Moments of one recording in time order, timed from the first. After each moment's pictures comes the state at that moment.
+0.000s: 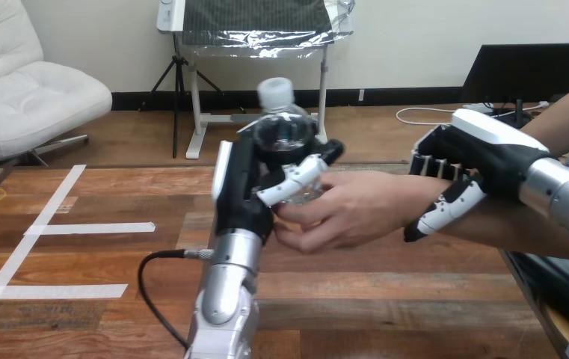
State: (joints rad) left arm -0.48 -0.17 0.00 0.85 -0.05 -0.65 -0.03; right arm -0.50 -0.69 0.18 0.29 -0.41 -0.05 0.49
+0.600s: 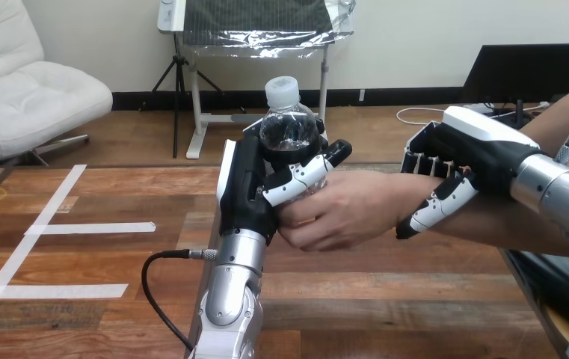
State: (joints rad) left arm -0.48 -0.17 -0.01 0.86 -0.08 -0.68 -0.02; right arm -0.52 -0.67 0.19 0.27 -0.43 -0.02 0.50
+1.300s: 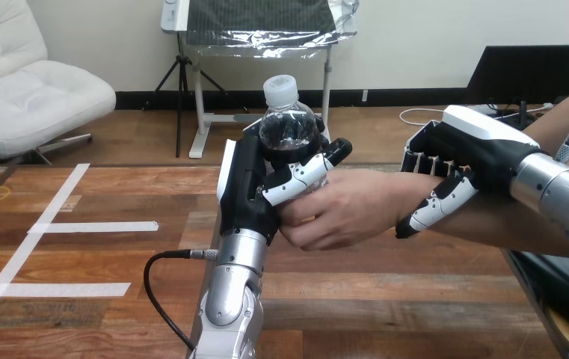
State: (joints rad) left arm -0.48 -0.18 -0.02 0.86 -0.10 -0.68 -0.04; right arm -0.52 -0.67 0.19 0.26 -0.43 -0.01 0.51
